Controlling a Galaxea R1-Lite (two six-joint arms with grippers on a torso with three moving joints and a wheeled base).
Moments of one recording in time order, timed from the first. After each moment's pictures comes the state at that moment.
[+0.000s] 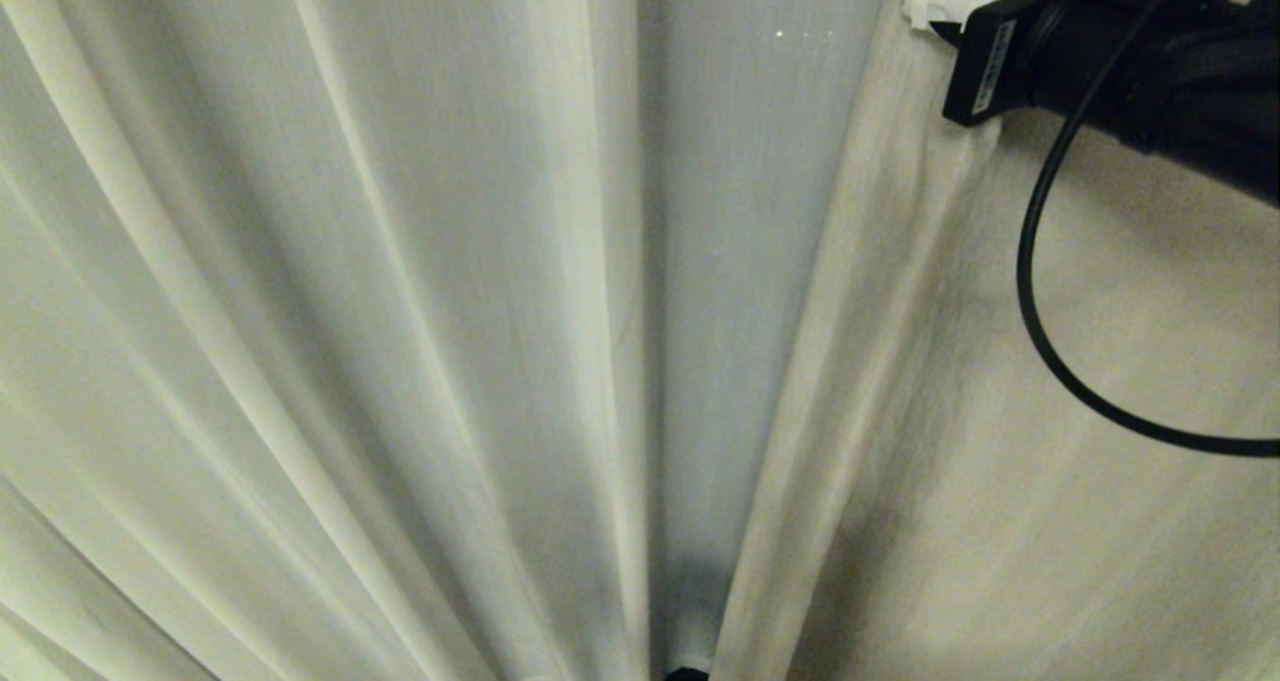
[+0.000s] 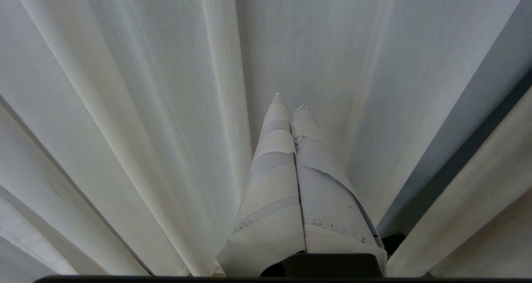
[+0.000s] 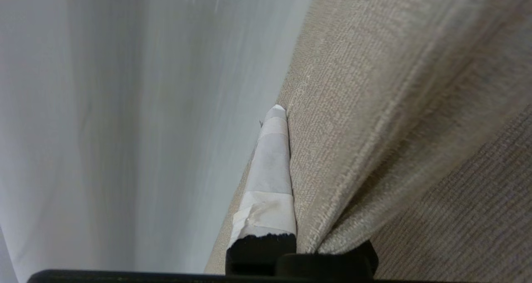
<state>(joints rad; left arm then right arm) 0.00 0.00 -0.01 0.04 0.00 0.00 0.53 1.57 -1.33 -0.48 -0.06 -0.32</state>
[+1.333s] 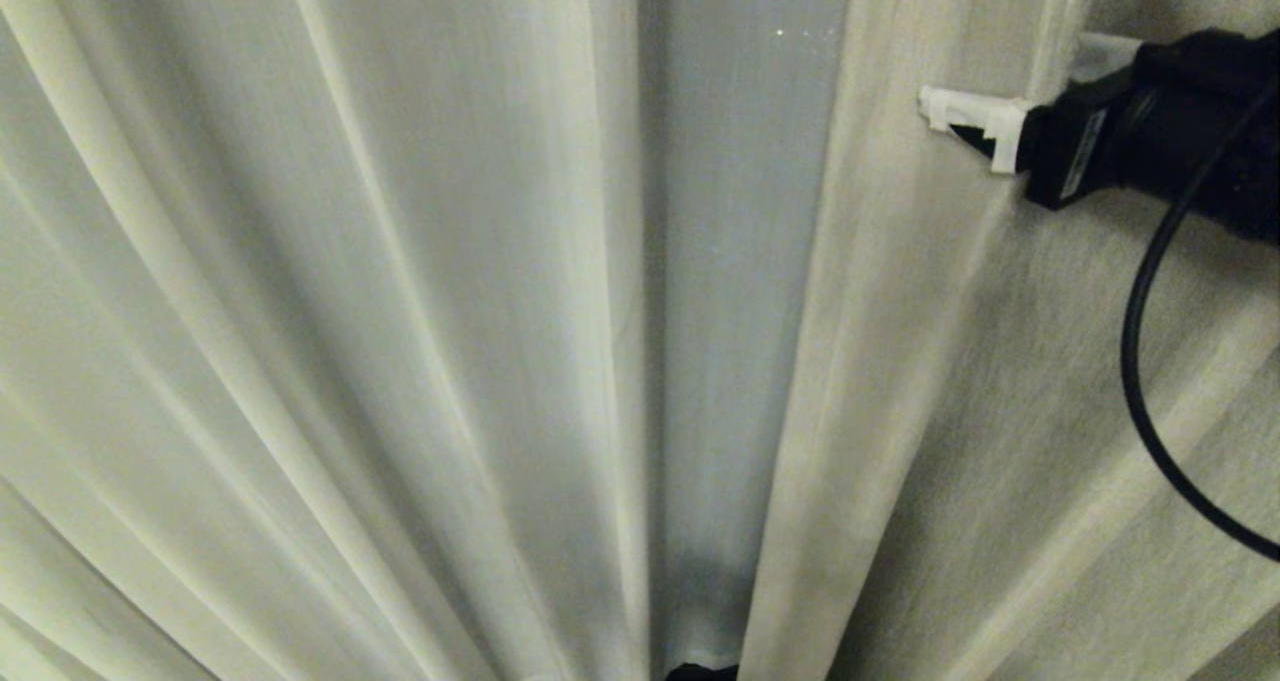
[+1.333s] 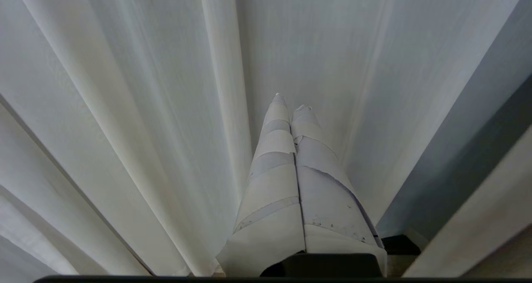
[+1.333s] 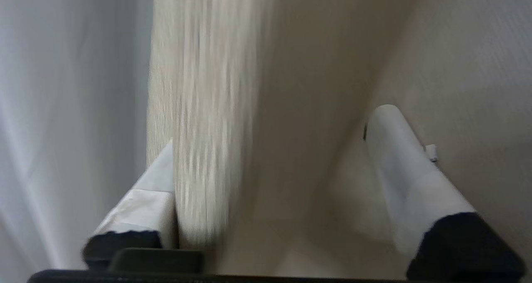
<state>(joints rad) 0.00 0.00 -0.01 0.04 0.01 0.00 0.48 1.40 -1.10 -0.49 -0.06 -0.32</state>
